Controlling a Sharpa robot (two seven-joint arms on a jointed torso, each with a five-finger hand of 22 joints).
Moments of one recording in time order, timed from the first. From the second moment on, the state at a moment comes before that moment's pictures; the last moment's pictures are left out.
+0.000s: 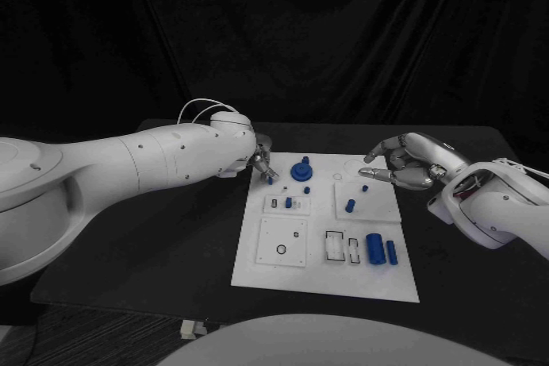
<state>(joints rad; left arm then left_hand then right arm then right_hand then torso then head) 1.31 -0.43 -0.21 1.02 -1.27 0.24 -0.39 1.22 0.05 -0.06 0.26 0.27 1.19 0.02 0.25 0.60 1.47 -0.04 1.57 1.31 1.47 -0.07 1.57 1.31 0.01 1.47 0.05 1.56 1.31 1.26 -1.01 -0.21 1.67 -1.26 -0.49 0.03 1.22 -0.04 -0.01 0.29 0.19 0.79 0.11 0.44 0.10 1.47 0.02 1.57 1.31 1.47 -0.04 1.56 1.31 0.03 1.46 0.07 1.37 1.31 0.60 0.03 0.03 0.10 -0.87</state>
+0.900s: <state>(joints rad) 1.30 -0.42 -0.21 1.01 -1.27 0.24 -0.37 1.31 0.00 0.08 0.22 0.33 1.19 0.01 0.23 0.63 1.47 -0.04 1.57 1.31 1.46 -0.08 1.57 1.31 0.01 1.47 0.04 1.55 1.31 1.26 -1.01 -0.21 1.67 -1.26 -0.49 0.02 1.22 -0.04 -0.01 0.29 0.19 0.80 0.10 0.44 0.10 1.47 0.02 1.57 1.31 1.47 -0.04 1.56 1.31 0.03 1.46 0.07 1.37 1.31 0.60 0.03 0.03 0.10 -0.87</state>
